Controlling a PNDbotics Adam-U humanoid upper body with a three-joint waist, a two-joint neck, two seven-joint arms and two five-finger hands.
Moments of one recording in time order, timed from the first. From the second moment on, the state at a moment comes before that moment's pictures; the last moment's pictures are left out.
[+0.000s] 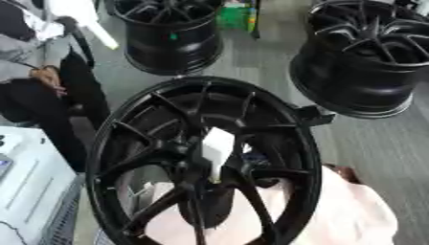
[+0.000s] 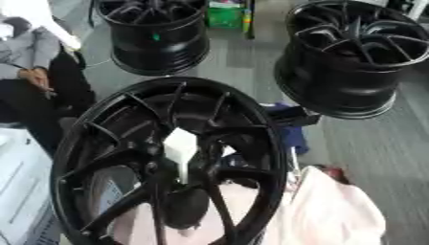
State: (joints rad) left arm -0.79 1.00 -0.14 -1.64 -0.17 0.33 -0.41; right arm 0.13 -0.30 -0.20 -1.98 -0.14 0.16 -0.52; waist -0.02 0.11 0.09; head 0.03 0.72
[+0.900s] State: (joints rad) left arm -0.99 0.87 0.01 -0.89 -0.49 0.12 -0.13; right arm 0.13 -0.30 -0.21 -1.98 -0.13 0.16 -0.53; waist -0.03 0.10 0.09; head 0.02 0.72
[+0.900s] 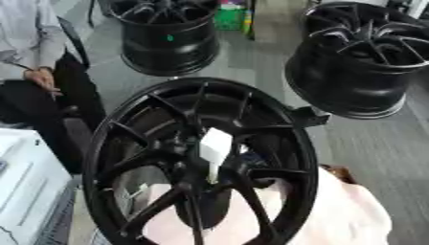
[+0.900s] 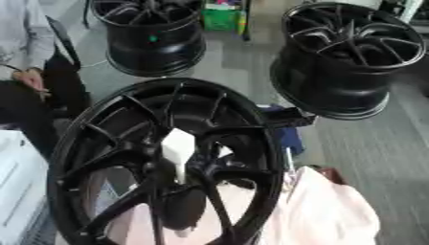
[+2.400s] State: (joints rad) left arm -1.02 0.80 0.05 -0.79 -0.56 0.04 0.00; right arm 0.13 -0.30 -0.22 -1.98 -0.13 0.15 -0.53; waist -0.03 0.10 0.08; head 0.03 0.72
